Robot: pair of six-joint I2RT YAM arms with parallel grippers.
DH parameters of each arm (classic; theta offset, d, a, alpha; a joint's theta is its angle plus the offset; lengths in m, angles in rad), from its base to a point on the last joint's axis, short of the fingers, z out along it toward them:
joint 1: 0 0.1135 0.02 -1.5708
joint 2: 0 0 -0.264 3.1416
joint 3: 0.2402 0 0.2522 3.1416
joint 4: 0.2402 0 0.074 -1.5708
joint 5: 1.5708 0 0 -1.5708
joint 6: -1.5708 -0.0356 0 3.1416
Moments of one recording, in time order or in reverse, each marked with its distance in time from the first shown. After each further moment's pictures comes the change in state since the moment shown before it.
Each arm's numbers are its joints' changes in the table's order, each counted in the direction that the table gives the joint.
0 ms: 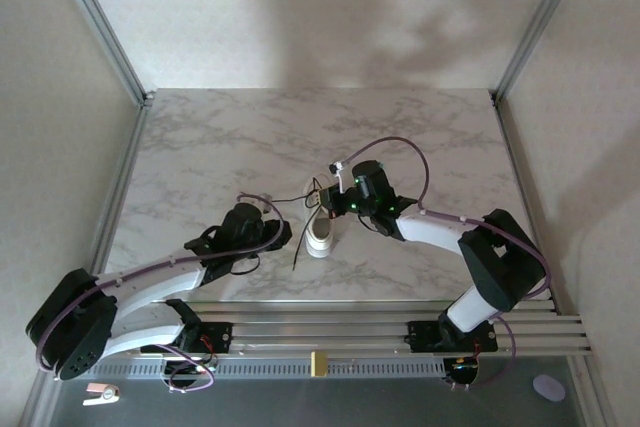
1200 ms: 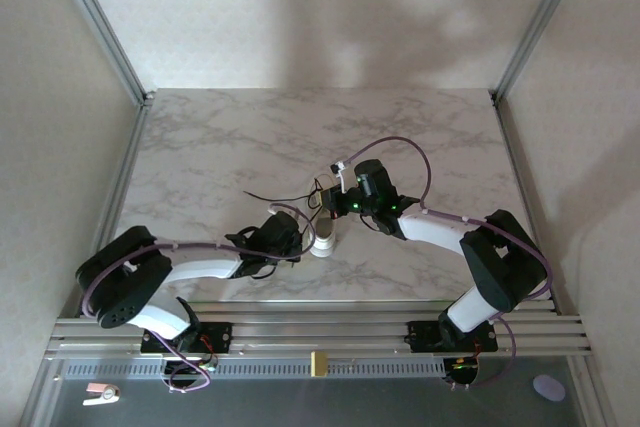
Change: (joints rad) left arm -0.163 0.309 0.103 0.018 -0.232 -0.150; right arm -0.013 -0.005 0.000 0.024 -0.036 -0.003
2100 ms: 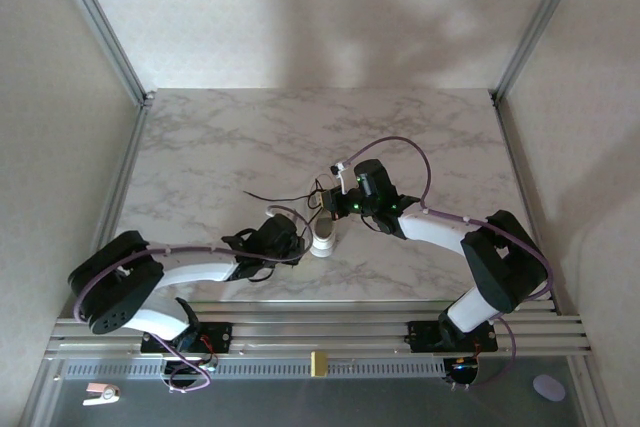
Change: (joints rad) left arm -0.014 -0.016 0.003 0.051 0.019 0.012; right arm -0.001 -0.005 0.008 0.042 0.000 0.019
